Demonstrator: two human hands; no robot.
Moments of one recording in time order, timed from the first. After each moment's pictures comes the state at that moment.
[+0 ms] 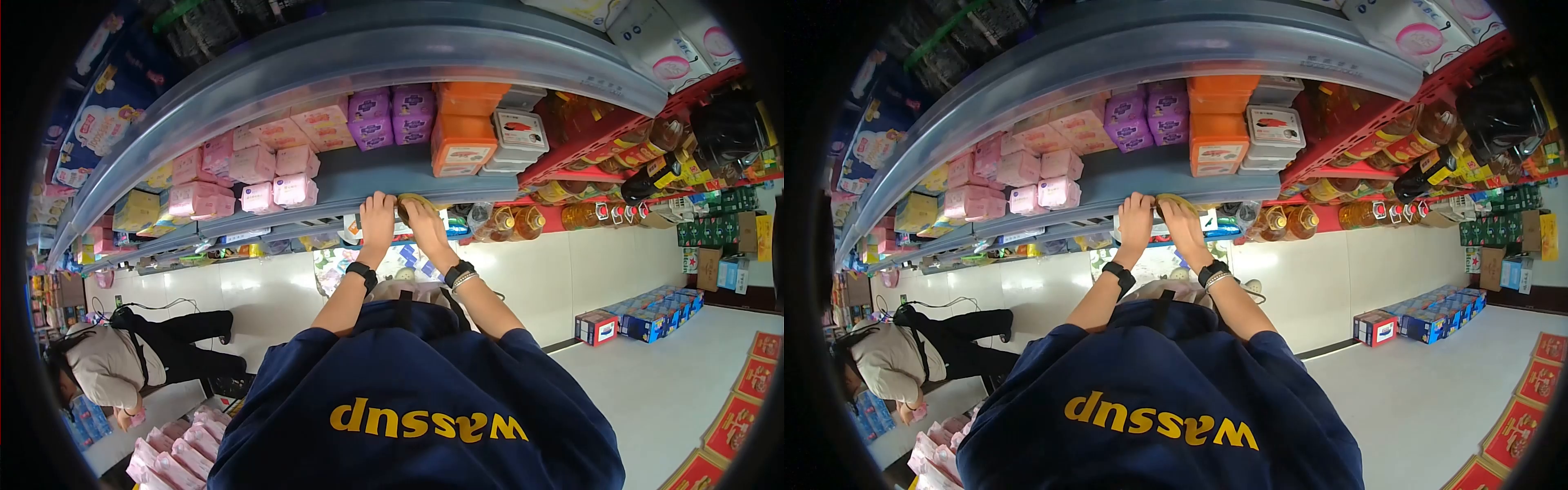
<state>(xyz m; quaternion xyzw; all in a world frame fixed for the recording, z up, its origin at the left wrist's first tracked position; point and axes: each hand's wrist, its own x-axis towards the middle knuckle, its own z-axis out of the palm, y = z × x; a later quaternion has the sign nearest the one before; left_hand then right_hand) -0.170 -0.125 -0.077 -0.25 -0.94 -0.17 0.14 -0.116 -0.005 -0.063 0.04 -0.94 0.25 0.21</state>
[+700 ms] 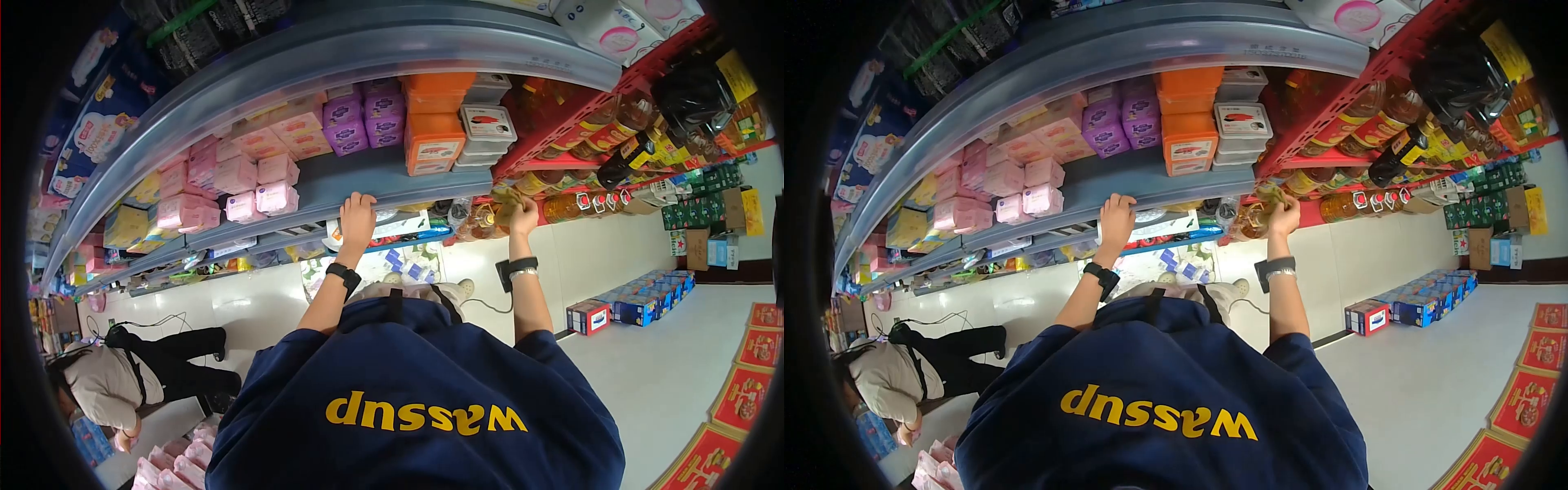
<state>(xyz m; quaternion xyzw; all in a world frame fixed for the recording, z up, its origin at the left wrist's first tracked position) -0.173 -0.127 -0.069 -0.25 -0.94 -0.21 0.11 -0.034 0.215 -0.084 -0.51 -0.75 0.31 0.29</state>
